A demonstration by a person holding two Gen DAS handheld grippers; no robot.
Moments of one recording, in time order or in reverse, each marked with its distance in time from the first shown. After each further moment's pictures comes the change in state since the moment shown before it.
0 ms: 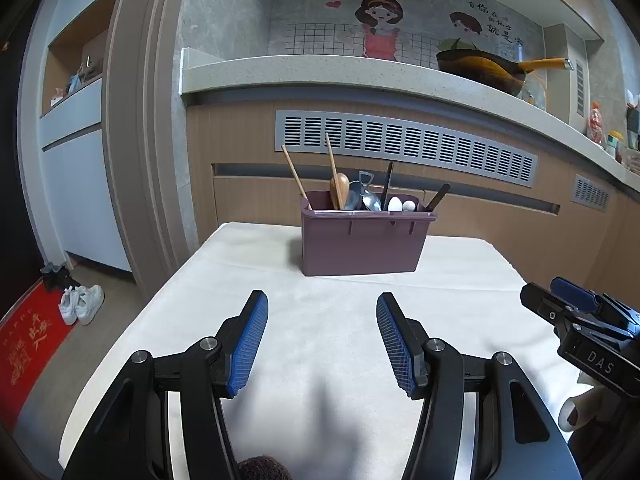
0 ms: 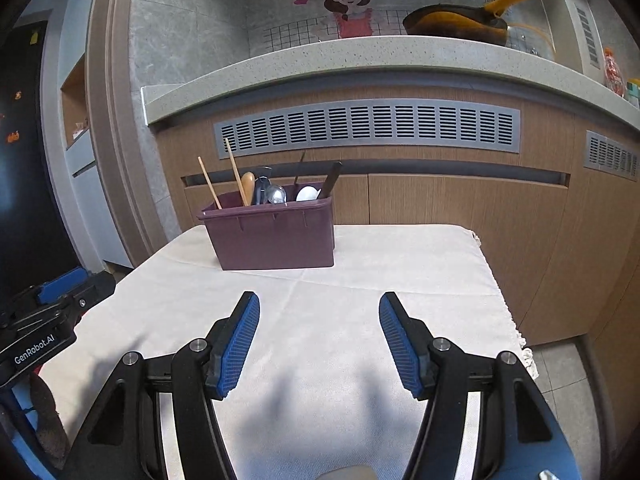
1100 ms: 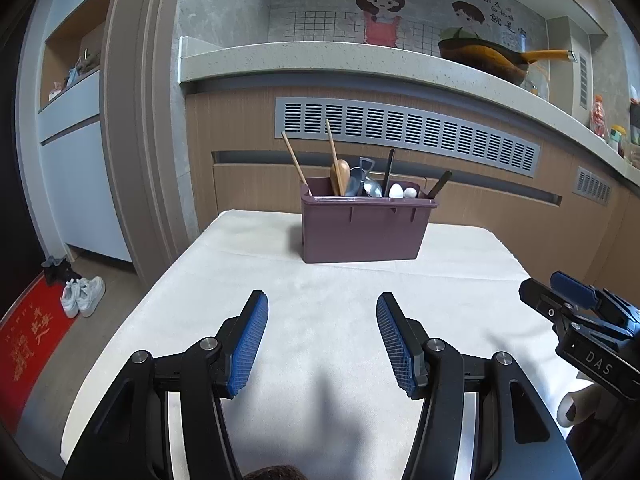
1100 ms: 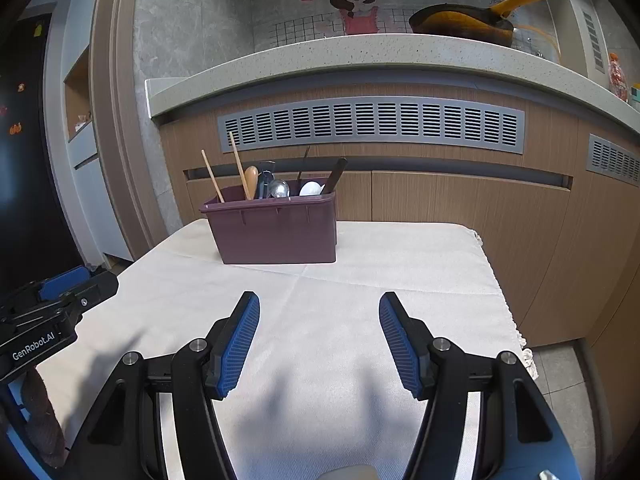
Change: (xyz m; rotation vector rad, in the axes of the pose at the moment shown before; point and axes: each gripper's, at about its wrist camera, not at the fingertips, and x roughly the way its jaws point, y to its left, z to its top) left arm 0.004 -0.002 -0.002 0.001 0.050 0.007; right arm 0.002 -0.002 -0.001 -0.015 0.019 0.009
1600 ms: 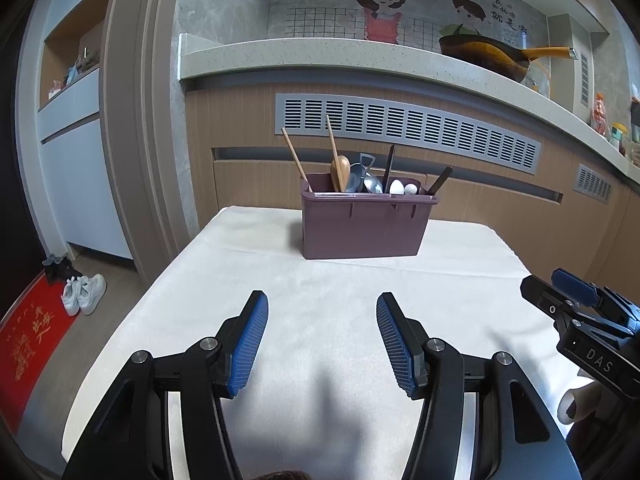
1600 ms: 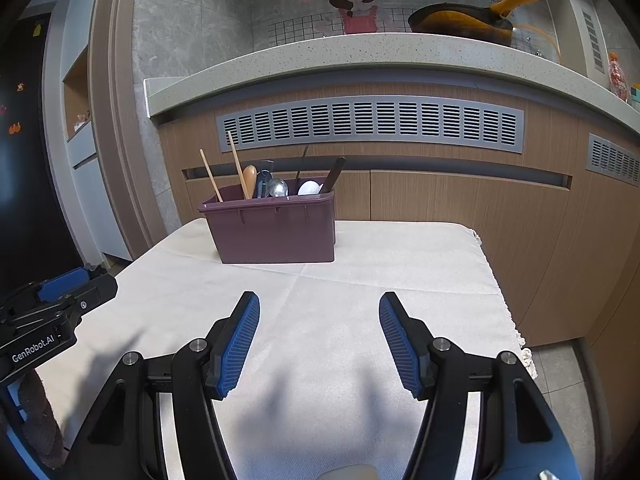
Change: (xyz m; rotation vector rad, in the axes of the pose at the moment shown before) left arm 0.000 -0.001 0.000 -0.002 0.014 0.003; right arm 0.000 -0.001 0.000 0.000 -0.001 -0.001
